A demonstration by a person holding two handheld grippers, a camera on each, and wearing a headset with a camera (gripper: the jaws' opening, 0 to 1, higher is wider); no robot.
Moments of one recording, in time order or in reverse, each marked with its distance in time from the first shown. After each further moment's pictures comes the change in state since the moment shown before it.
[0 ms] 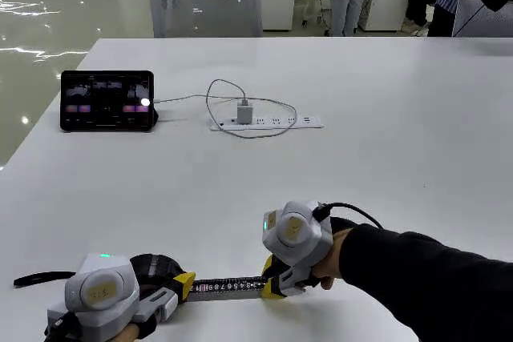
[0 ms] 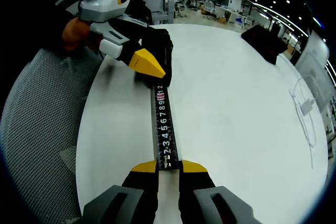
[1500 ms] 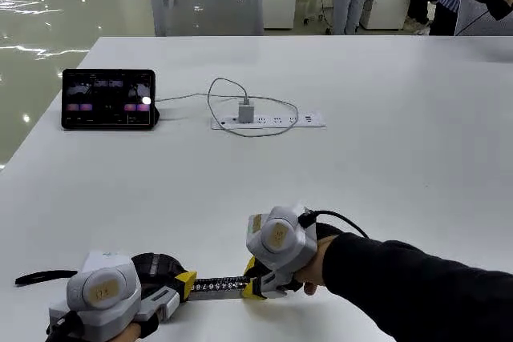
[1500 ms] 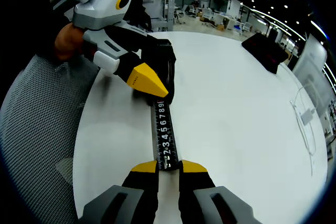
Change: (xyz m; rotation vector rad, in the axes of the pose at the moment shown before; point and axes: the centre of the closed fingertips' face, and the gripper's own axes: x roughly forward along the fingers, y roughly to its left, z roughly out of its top) left arm -0.001 0.000 0.000 -0.002 0.002 0.004; right arm 0.016 0.000 0.028 -0.009 -0.061 -0.024
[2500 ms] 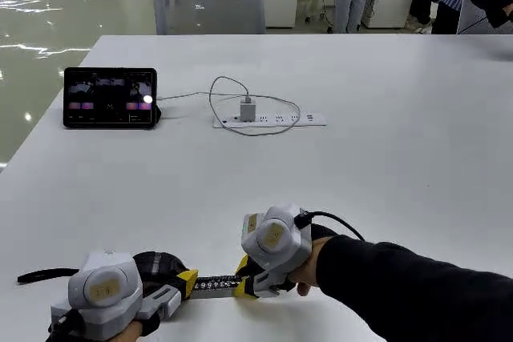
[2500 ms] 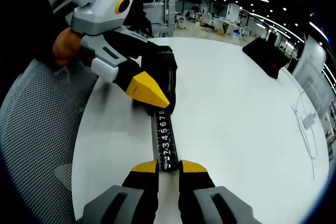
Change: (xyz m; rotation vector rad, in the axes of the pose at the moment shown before) left arm 0.000 0.000 0.000 -0.004 0.000 -0.001; right arm 0.008 0.002 0.013 -0.001 -0.055 0.001
